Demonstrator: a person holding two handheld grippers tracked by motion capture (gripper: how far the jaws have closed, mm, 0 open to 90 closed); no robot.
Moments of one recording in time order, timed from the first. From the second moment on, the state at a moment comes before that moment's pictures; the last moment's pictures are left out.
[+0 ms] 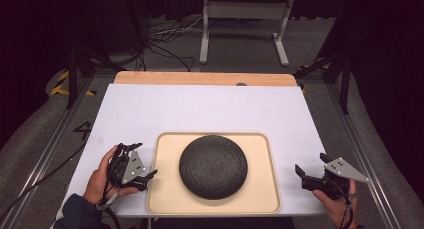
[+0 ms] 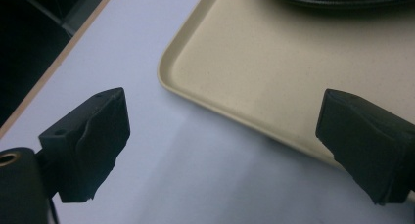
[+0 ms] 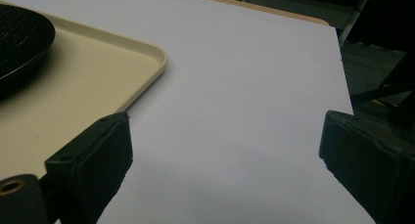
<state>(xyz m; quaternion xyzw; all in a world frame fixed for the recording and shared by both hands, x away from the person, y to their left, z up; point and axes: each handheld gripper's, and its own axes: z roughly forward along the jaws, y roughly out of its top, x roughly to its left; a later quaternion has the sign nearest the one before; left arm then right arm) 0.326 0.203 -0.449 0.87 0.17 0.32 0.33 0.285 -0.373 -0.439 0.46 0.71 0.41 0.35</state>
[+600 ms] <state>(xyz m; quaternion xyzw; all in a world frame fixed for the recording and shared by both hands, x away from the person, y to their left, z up) 0.318 0.247 -0.460 0.84 0.26 0.27 0.39 0.285 -0.370 -0.440 0.45 0.71 0.40 0.35</state>
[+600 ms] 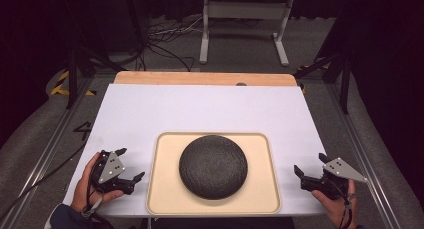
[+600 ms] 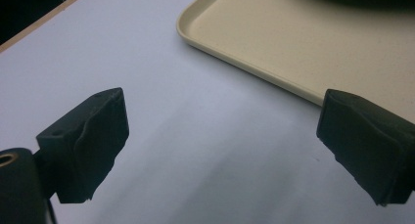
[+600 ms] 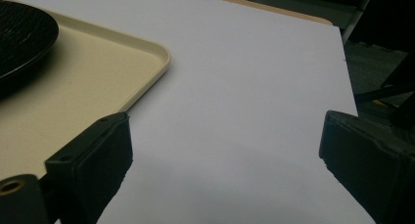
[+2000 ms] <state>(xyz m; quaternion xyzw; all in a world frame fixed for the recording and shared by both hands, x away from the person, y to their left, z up) 0.316 0.259 -0.458 0.82 0.29 0.26 0.42 0.286 -0.370 -0.441 0.45 0.72 0.40 0.35</state>
